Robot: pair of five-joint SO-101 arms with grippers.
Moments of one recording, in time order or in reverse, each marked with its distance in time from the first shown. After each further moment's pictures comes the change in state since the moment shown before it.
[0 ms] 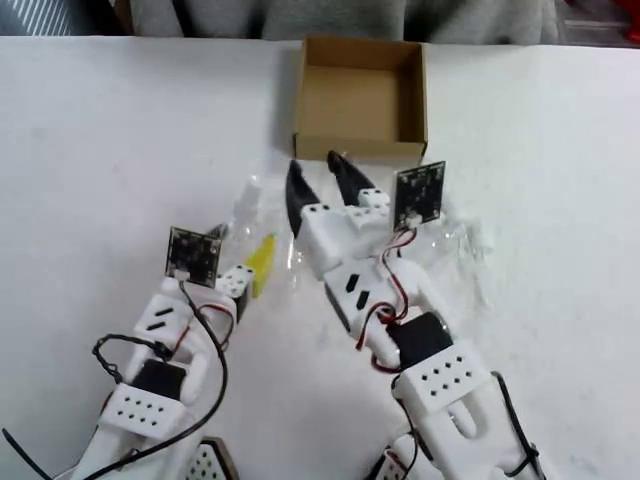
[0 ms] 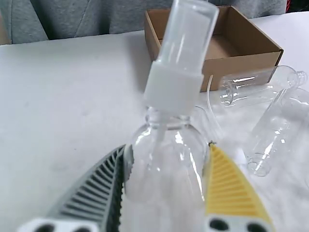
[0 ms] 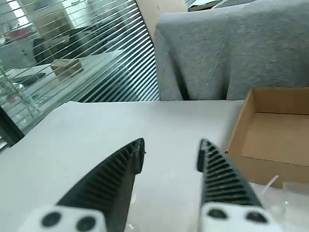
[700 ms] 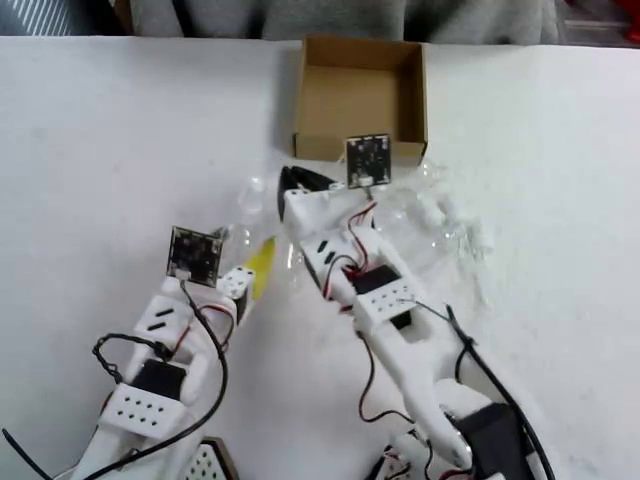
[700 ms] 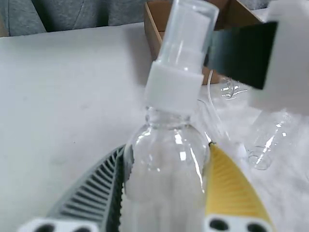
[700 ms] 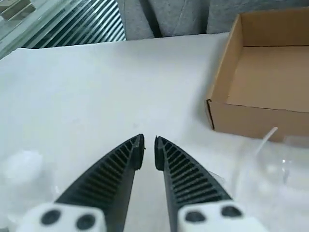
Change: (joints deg) left arm 0.0 0.0 0.0 1.7 0.0; right arm 1.3 37.2 -7.0 -16.7 0.0
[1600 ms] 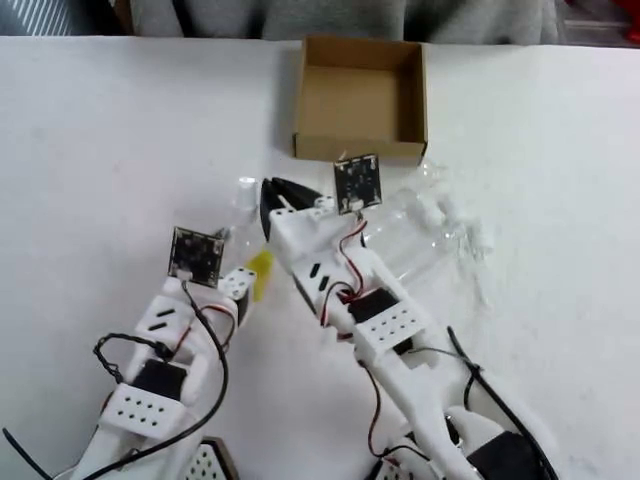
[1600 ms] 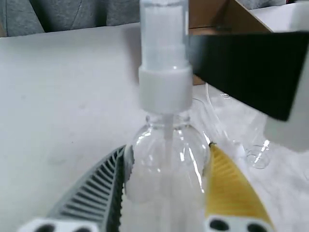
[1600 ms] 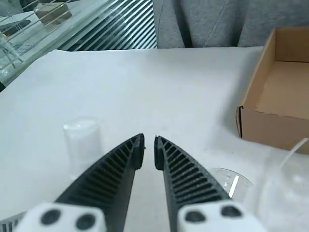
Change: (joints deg) left arm 0.4 0.0 0.0 0.2 0.1; right arm -5.1 -9.1 7.0 -3.0 1.1
